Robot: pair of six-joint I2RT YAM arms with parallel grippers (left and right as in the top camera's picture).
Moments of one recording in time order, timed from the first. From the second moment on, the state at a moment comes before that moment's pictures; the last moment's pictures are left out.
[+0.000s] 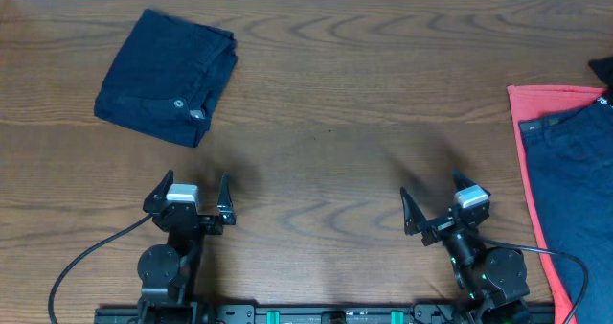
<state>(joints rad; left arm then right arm) -0.05 0.01 0.03 -0.13 0.04 -0.02 0.34 0.01 0.01 -0.06 -0.05 0.09</state>
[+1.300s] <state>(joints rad) -0.05 0.71 0.86 -0.82 0.28 -0.23 0.34 0.63 0.64 -0.62 -0.17 0.18</state>
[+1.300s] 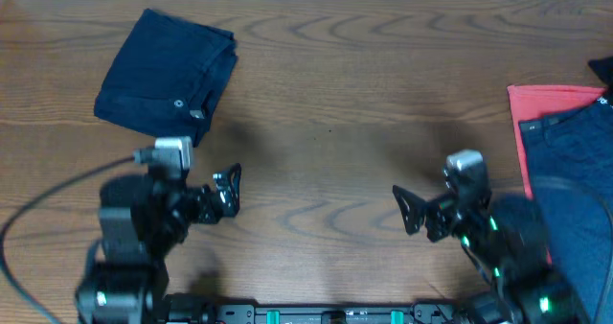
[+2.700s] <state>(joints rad) -0.05 1.03 1.03 -1.04 0.41 -0.17 -0.06 1.64 1.33 -0.94 0.24 0.37</state>
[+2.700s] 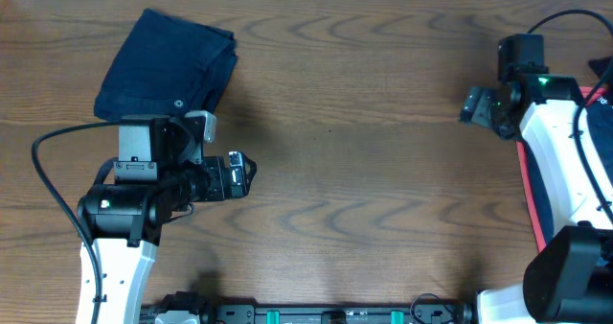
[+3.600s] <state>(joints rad) -0.05 1.03 1.03 -1.05 0.41 -0.17 -0.24 1.64 1.23 -0.85 0.21 0.40</state>
